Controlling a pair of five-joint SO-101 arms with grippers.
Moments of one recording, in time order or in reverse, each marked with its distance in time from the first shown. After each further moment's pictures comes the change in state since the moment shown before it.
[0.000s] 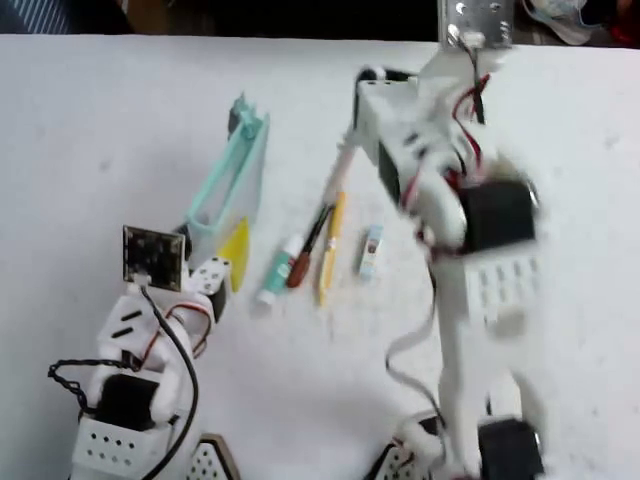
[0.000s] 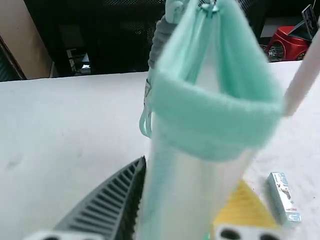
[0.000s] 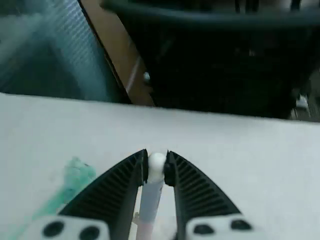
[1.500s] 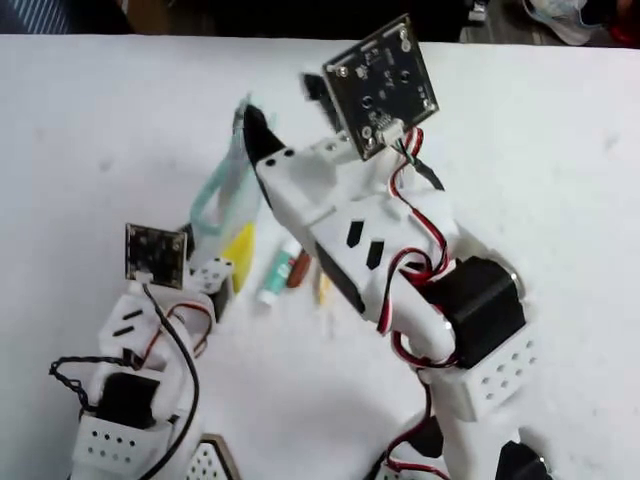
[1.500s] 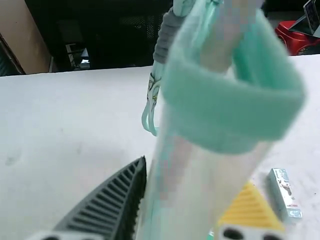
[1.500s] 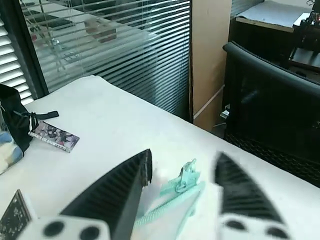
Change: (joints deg) left arm 0.0 1.0 0.0 0.0 0.0; right arm -19.6 -3.7 -0.1 1.5 8.7
